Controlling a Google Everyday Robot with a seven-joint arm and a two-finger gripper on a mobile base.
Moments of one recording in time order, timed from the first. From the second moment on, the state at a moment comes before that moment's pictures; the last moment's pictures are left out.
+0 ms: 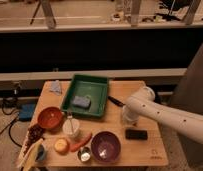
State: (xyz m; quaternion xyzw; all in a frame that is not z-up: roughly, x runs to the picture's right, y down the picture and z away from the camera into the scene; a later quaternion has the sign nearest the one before) arm 0.119 0.181 0.784 -0.26 -0.12 -0.16 0.94
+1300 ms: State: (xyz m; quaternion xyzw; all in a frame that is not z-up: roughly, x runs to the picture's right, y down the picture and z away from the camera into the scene) arm -0.179 0.014 0.806 -0.20 -0.13 -0.38 0.89
